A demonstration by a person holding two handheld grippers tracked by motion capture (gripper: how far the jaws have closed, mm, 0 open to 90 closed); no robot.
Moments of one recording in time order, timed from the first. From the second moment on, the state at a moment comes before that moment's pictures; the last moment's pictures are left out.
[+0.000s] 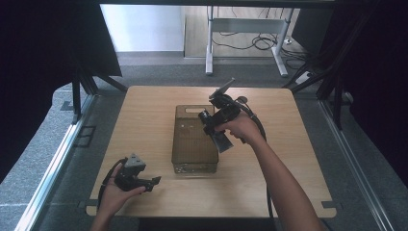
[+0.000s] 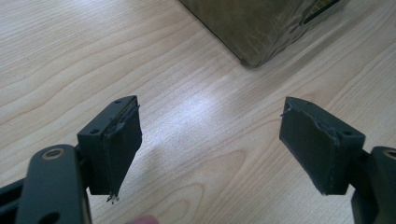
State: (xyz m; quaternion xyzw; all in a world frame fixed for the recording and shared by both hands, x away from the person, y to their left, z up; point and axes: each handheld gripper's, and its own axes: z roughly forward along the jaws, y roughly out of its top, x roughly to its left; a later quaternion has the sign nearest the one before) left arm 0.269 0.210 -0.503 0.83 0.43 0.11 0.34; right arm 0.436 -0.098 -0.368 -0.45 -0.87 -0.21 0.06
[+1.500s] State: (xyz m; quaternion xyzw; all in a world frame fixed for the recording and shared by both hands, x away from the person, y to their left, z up) left arm 0.270 0.210 -0.502 0.83 0.42 0.11 0.35; right arm 0.458 -0.041 -0.407 -0.49 -0.84 -0.20 0.09
